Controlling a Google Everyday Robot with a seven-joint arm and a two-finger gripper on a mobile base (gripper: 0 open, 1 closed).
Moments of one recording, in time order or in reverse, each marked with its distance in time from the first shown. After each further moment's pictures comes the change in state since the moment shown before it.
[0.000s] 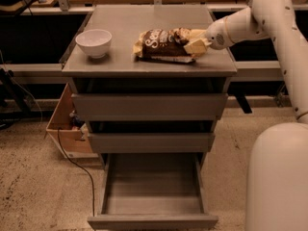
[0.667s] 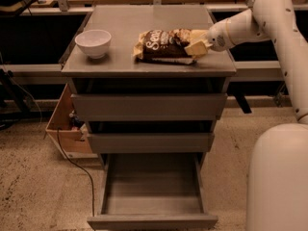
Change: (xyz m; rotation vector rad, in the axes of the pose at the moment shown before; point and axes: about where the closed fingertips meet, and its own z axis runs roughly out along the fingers) arm 0.003 0.002 0.002 -0.011 -0.001 0.016
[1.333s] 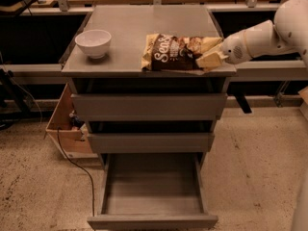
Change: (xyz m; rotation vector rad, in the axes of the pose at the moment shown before) arm 0.037 0.039 -0.041 -0.042 0.008 0.079
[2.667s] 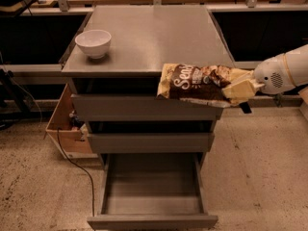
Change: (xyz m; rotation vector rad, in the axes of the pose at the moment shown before) arm 0.076 0.096 -0.085 0.001 0.112 0.128
